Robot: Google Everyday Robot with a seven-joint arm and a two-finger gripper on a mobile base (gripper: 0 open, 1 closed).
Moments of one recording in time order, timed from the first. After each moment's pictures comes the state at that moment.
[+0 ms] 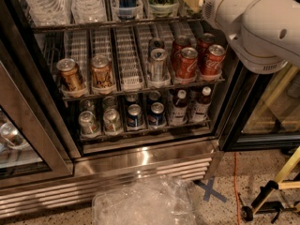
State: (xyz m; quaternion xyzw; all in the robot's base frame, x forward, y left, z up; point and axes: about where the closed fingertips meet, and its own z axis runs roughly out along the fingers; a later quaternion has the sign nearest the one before) arm 0.709 -0.141 1.074 -0.13 0.67 0.04 0.73
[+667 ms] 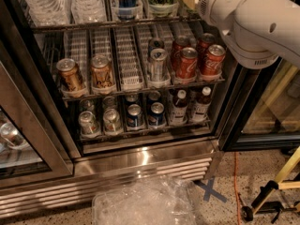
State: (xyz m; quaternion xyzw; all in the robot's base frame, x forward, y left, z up) arm 0.726 -0.139 1.072 -0.12 0.67 0.03 0.73
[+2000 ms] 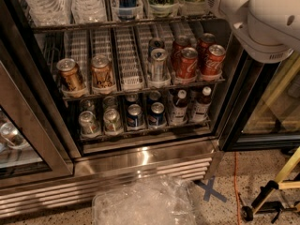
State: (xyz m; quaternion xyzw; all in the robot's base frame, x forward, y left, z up) arm 0.714 -0.138 1.099 -0.14 0.66 0.05 0.74
